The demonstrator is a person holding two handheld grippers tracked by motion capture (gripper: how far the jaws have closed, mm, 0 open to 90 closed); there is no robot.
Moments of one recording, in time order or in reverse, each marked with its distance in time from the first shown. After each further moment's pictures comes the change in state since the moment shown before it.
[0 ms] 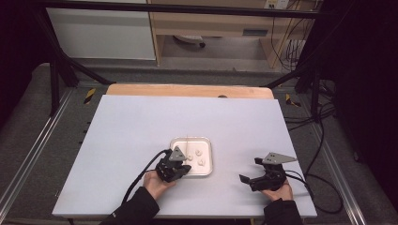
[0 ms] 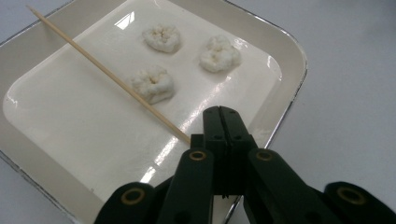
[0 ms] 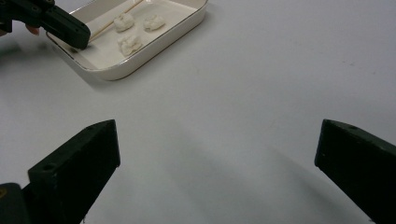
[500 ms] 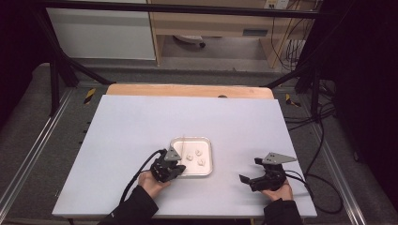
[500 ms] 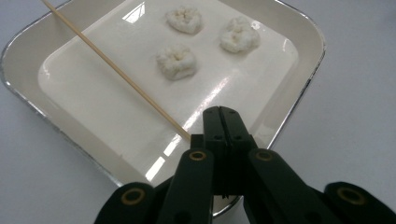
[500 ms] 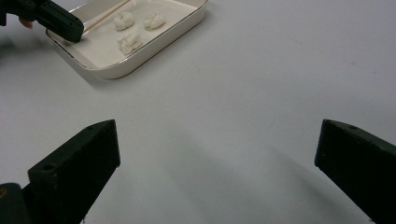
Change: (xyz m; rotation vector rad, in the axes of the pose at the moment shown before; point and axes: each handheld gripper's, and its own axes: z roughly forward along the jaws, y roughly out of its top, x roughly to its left) left arm 0.006 -0.008 -0.010 0.021 0.031 -0.015; right arm 0.000 0.000 0.000 0.004 0.001 0.001
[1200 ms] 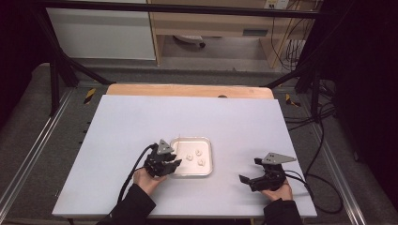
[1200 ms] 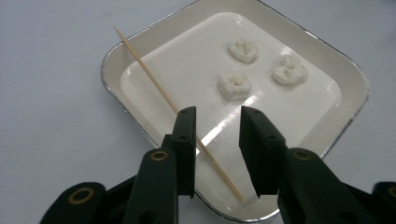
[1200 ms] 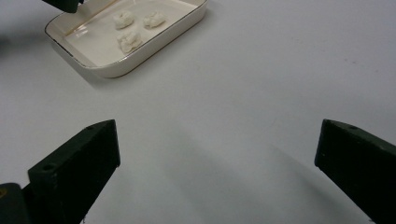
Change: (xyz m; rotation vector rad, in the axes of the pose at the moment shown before) left arm 0.012 0.006 -0.016 -0.068 0.146 -0.143; right arm 0.000 0.000 0.001 0.004 -0.001 -0.001
